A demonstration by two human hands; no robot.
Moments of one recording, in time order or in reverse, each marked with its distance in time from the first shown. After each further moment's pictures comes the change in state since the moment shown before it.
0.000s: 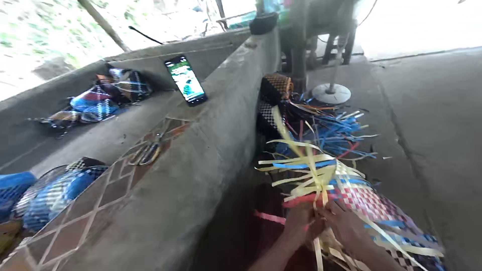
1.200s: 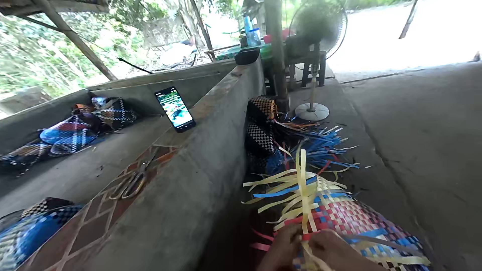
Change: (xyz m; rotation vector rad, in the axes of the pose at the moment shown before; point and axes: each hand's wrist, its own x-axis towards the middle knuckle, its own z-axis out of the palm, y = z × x) left_hand -0.010 -0.030 -0.020 -0.326 -0.161 0.138; right_hand 0.022 -0.031 -0.036 0.539 -0.745 0.472
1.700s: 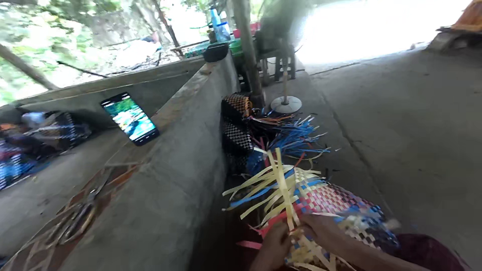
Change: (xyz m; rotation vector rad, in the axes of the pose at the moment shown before) left_hand 0.008 0.016 0.010 0.157 -0.084 -0.022; right_hand -0.014 0.031 -0.008 -0.239 0.267 0.024
